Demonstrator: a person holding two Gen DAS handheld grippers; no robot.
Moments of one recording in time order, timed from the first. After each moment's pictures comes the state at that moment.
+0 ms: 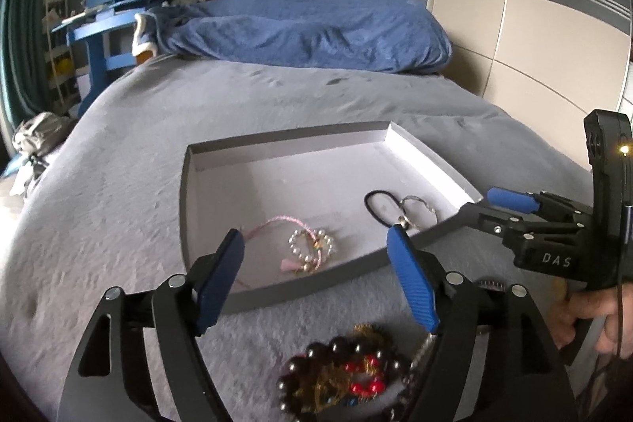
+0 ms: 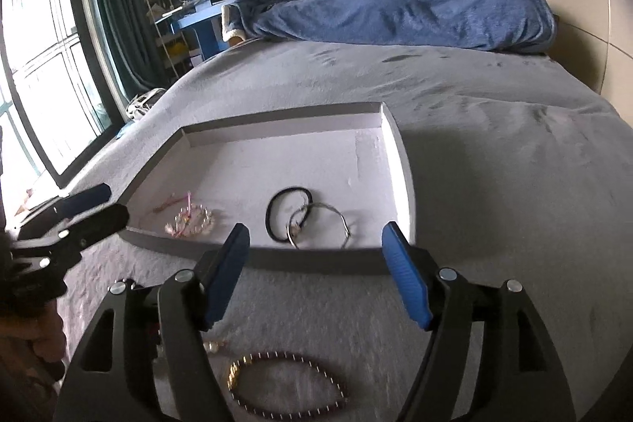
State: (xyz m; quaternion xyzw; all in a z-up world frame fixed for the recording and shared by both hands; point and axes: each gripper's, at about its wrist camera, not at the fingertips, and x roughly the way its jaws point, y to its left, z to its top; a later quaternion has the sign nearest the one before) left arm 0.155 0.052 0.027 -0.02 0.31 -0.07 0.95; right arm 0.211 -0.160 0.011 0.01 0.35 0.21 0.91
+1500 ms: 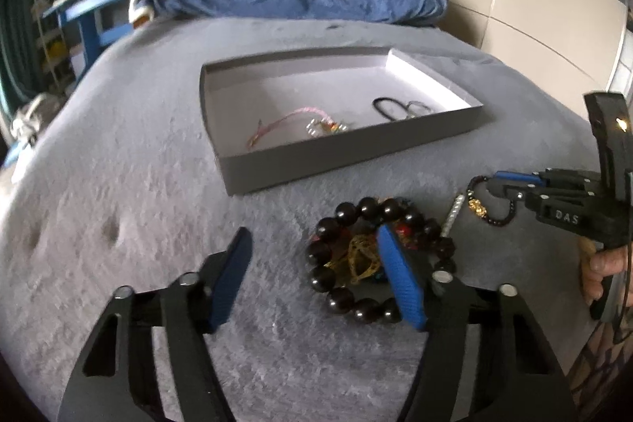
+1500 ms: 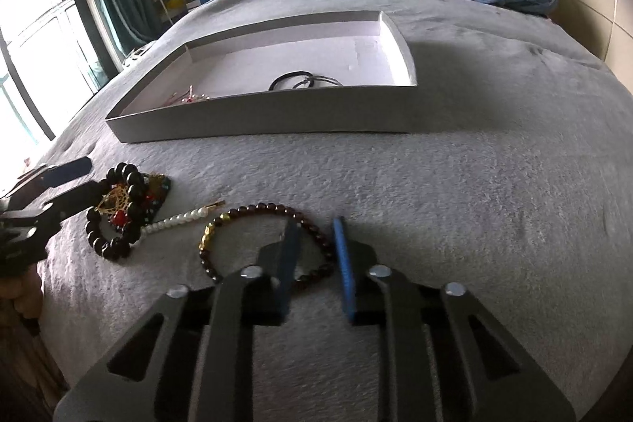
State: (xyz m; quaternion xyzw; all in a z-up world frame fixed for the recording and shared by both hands) left arm 0.116 0.073 -0.020 -0.01 0.39 -0.09 0.92; right arm 0.165 -0.165 -0.034 -0.02 0.43 0.21 0.88
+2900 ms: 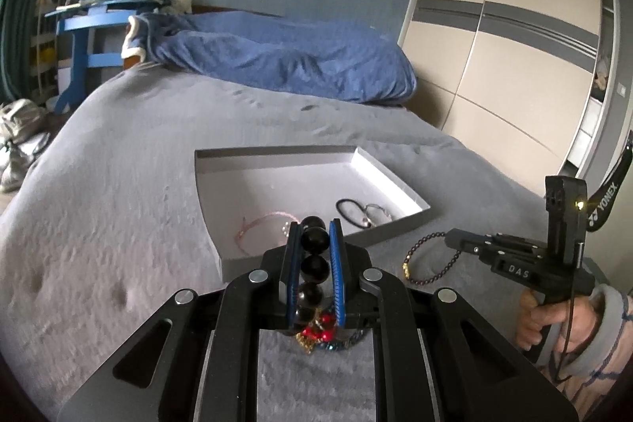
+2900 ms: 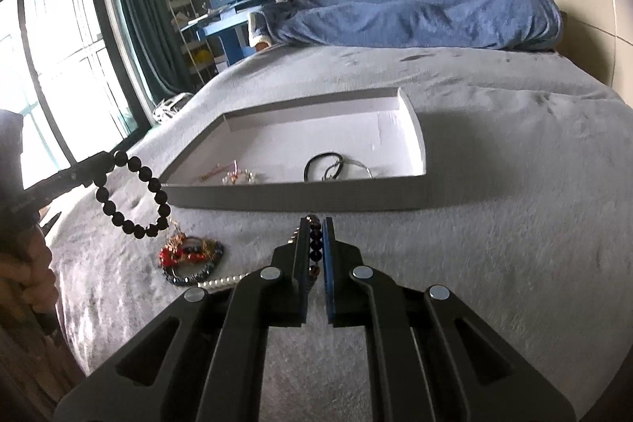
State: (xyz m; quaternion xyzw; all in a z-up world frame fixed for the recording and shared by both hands) left arm 0.102 0.095 0.048 -0.09 0.26 -0.14 0.95; right arm 0.162 -0.176 0.015 0.04 0.33 0.25 0.91
